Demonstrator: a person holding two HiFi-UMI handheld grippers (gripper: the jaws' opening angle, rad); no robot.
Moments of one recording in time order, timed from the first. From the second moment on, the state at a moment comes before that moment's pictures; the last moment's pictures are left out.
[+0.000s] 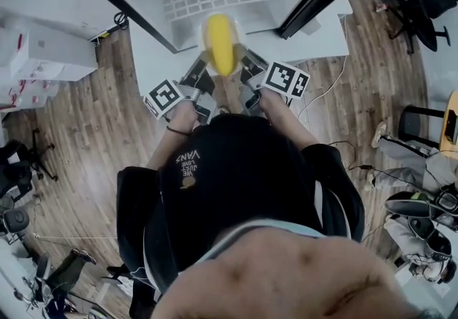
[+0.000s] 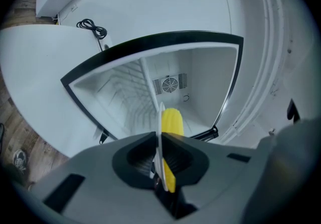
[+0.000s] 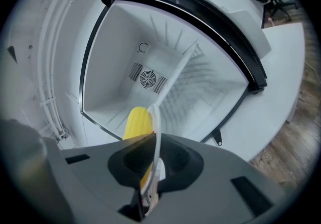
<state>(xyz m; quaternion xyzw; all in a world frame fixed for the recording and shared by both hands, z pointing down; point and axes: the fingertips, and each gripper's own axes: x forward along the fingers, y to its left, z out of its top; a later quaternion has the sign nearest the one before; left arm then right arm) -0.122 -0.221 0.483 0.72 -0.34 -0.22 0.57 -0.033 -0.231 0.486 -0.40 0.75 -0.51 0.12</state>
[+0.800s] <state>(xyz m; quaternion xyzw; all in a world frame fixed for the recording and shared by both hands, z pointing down) -0.115 -0.260 0.465 0.69 -0.38 -0.28 0.55 -0.032 -0.283 0.471 -0.35 0.78 -0.51 0.08</state>
